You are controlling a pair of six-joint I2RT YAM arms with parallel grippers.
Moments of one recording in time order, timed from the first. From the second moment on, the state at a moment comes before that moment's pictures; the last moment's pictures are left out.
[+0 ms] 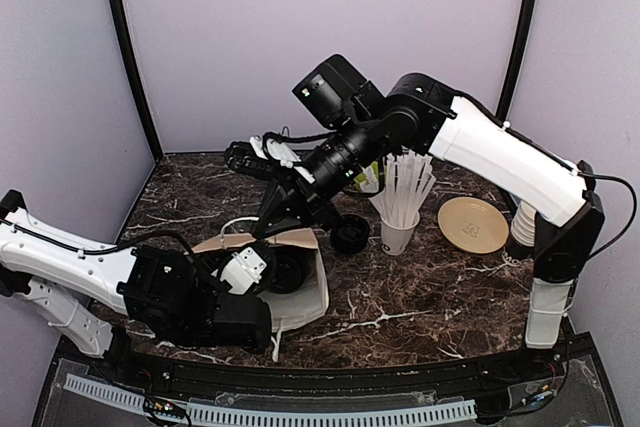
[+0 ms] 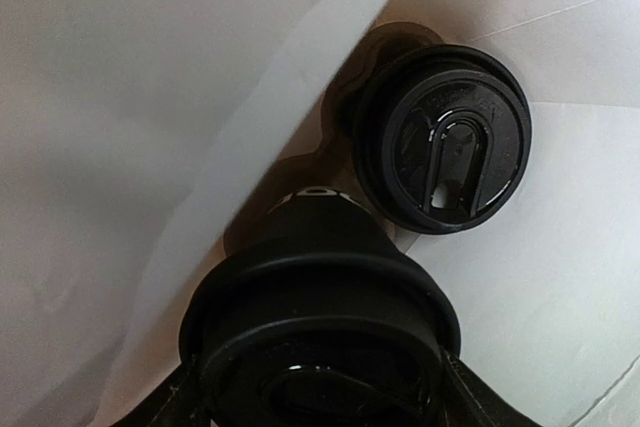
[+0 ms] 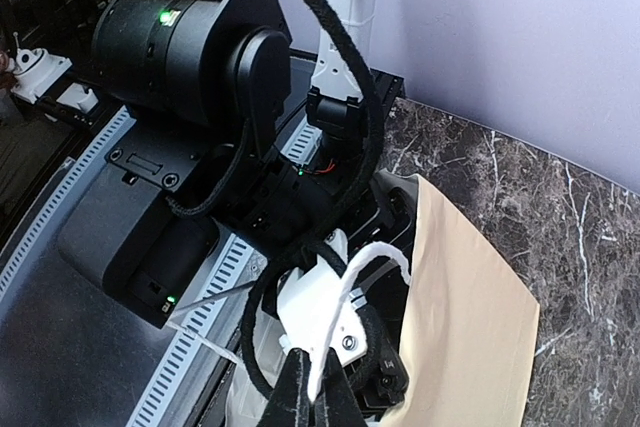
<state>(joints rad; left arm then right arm) -1.54 1.39 1.07 -1.17 -0.93 -0.66 1.14 1.93 2.22 -1.09 -0.73 -0.58</state>
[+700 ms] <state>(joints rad) -1.39 1.35 0.99 -1.09 -0.83 -0.58 1.14 1.94 2.23 -1.06 -0.74 -0.54</state>
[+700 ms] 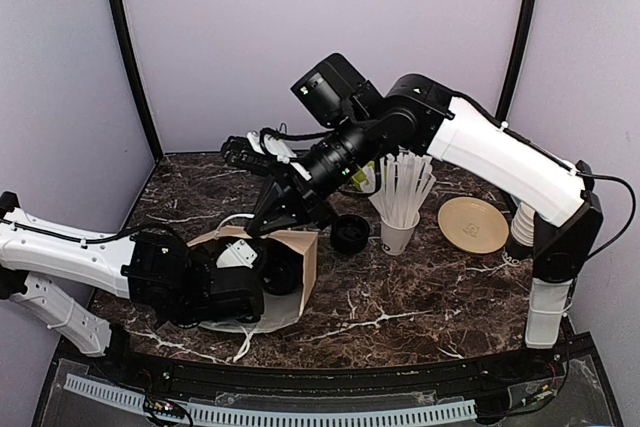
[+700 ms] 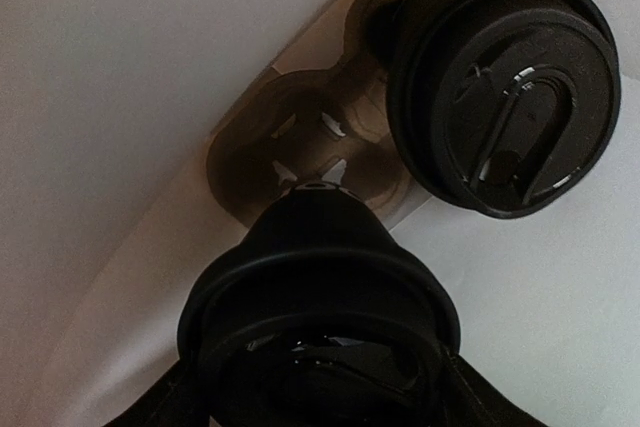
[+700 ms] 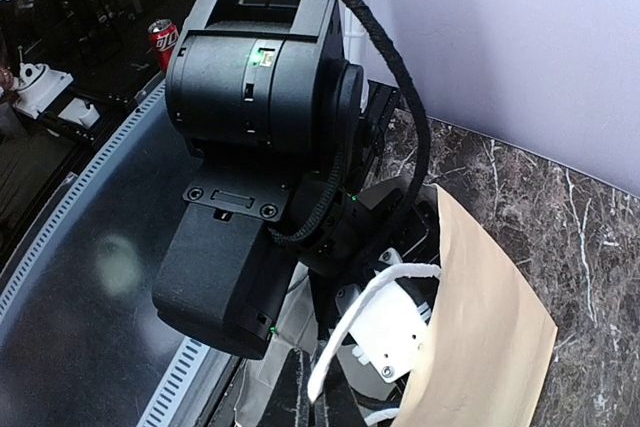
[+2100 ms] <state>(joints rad) -1.28 1.29 0.88 -0.66 -0.80 -0.18 1.12 1.96 2.23 -1.11 -0.85 -0.60</state>
